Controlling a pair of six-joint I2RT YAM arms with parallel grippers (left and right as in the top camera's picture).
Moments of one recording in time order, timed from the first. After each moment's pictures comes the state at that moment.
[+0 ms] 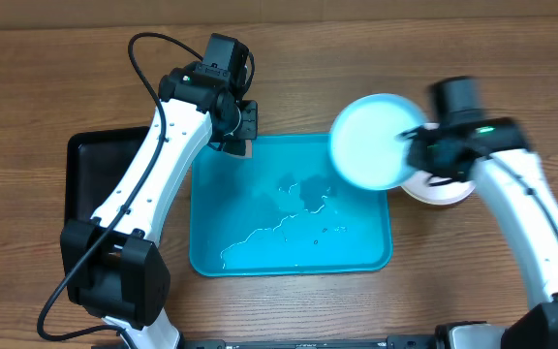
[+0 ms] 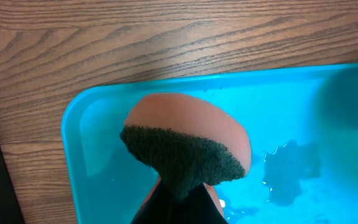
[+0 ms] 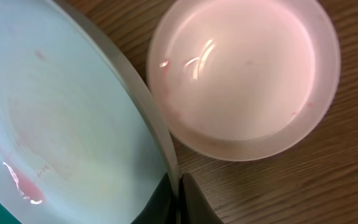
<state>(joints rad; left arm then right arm) -0.32 1.84 1.66 -1.05 0.02 -0.28 0.06 1.51 1.27 -1.00 0.03 0.49</state>
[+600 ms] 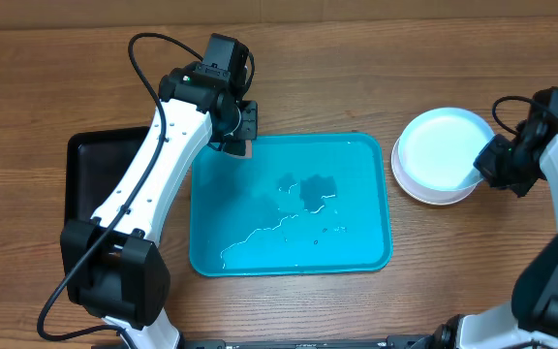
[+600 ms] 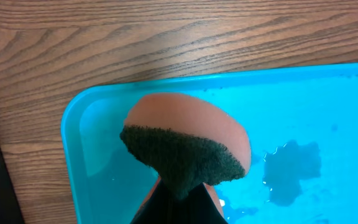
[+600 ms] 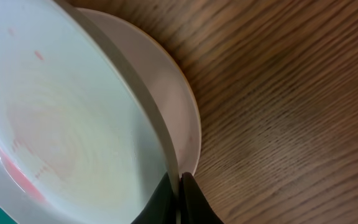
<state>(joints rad) -0.32 1.84 1.66 -1.05 0.02 -0.28 -0.35 1.73 1.27 -0.97 -0.10 0.38</state>
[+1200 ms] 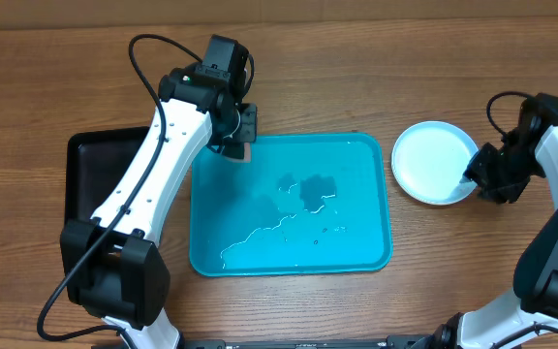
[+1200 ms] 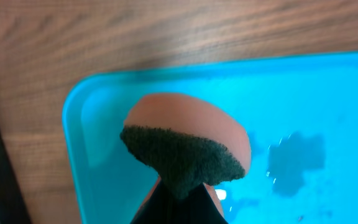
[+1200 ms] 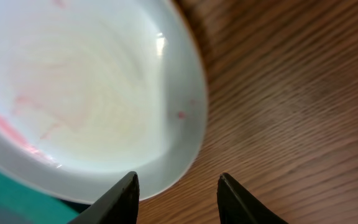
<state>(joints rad) -0.31 1.84 1.66 -1.11 0.02 -0.28 -0.35 1.82 1.32 -1.10 -0.19 0.35</state>
